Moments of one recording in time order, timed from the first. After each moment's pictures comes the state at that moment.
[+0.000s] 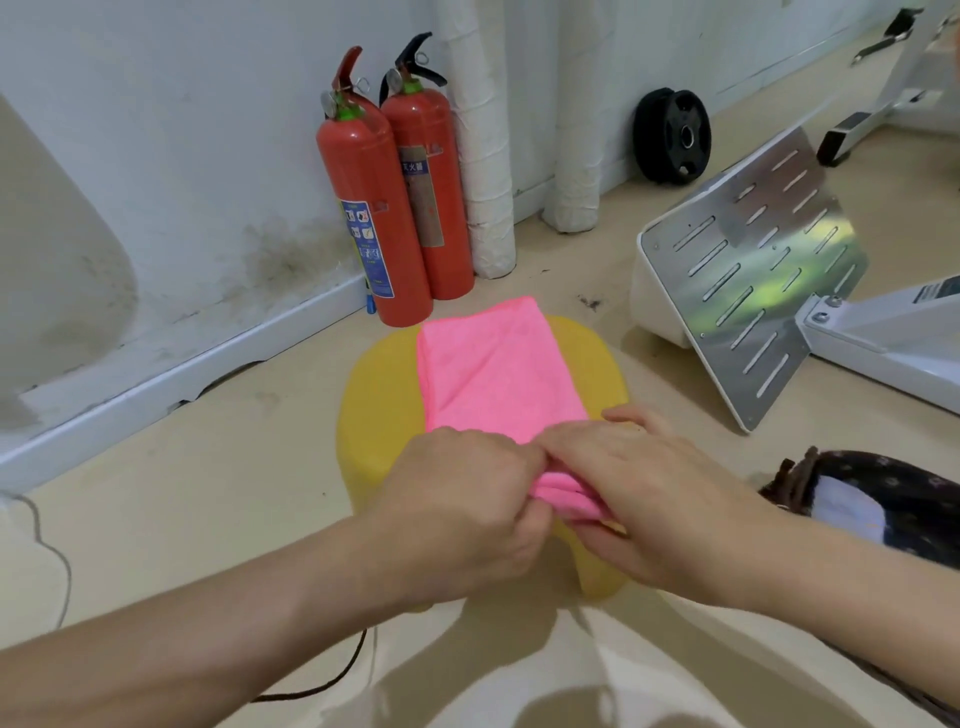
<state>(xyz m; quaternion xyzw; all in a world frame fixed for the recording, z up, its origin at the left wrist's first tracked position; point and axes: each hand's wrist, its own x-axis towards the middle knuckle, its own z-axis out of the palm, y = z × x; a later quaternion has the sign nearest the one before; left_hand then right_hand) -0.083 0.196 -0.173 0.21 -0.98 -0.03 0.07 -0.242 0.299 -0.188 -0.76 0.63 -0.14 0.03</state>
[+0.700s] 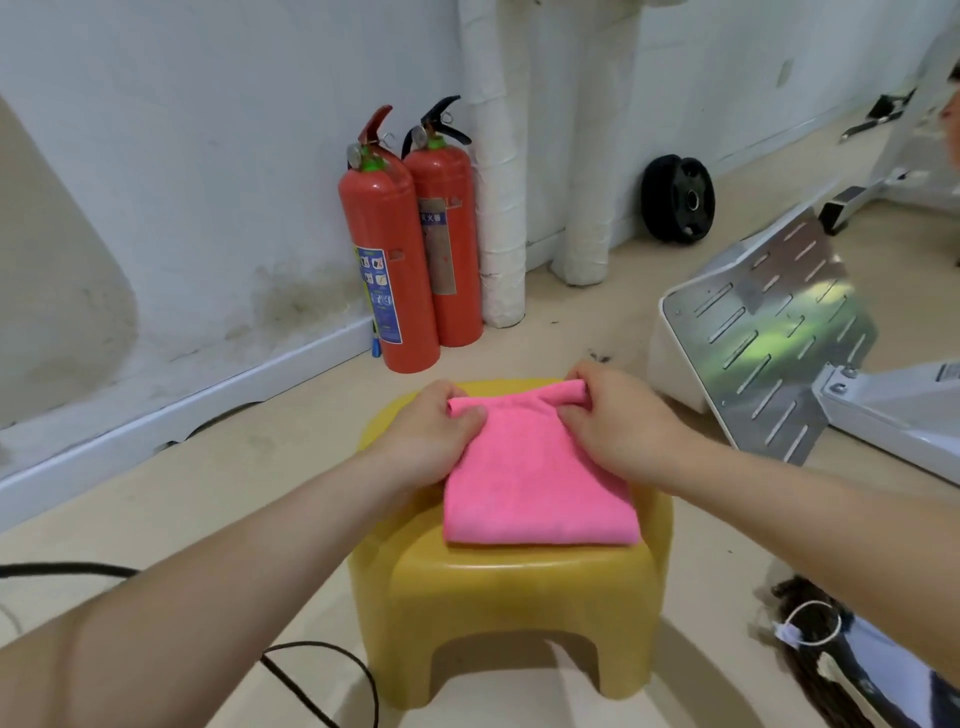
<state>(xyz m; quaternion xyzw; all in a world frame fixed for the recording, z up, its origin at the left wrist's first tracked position) -0.119 0.066 -0.199 0.45 -0.74 -0.46 0.17 -0.278 0.167 -0.188 -0.52 0.79 -0.28 0.13</state>
